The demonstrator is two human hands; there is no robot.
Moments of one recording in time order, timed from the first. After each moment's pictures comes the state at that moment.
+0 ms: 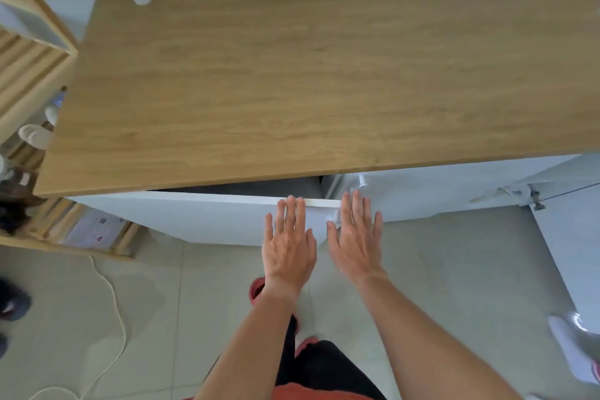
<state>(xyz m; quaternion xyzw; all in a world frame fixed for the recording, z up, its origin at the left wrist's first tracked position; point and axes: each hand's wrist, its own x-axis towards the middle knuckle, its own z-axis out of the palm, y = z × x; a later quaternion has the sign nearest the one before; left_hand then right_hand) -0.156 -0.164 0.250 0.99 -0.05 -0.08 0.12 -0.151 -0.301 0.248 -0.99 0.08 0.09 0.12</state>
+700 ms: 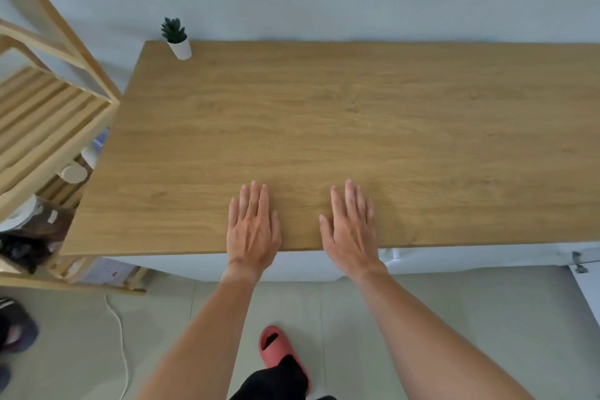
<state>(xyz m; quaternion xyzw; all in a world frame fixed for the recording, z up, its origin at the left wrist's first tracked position) -0.001 -0.058 0.274 0.99 0.01 0.04 0.11 0.001 -0.250 0.283 -0.99 -0.03 0.02 0.13</state>
